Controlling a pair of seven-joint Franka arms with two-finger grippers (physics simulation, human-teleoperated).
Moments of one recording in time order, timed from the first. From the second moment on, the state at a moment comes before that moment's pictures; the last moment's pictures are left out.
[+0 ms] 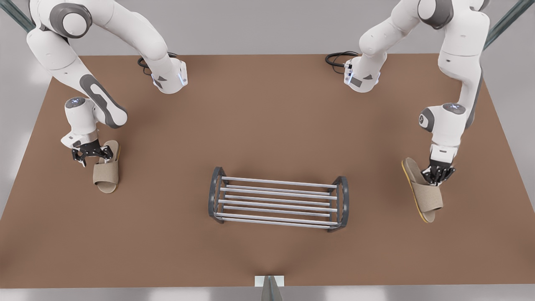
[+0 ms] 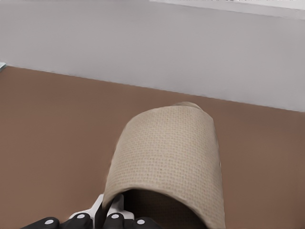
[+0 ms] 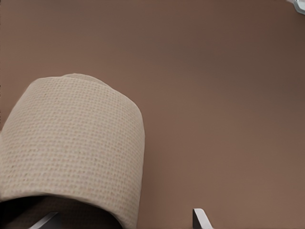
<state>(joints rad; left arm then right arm) 0.57 0.27 -0.32 -2.33 0.31 3.30 -0.20 -0.91 0.48 0.30 -2.53 -0.19 3.51 -0.69</state>
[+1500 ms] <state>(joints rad) -0.22 0.46 -0.38 -1.72 1.12 2.35 -1.06 -0.90 0.55 0.30 -2.41 -0.18 3.51 -0.71</state>
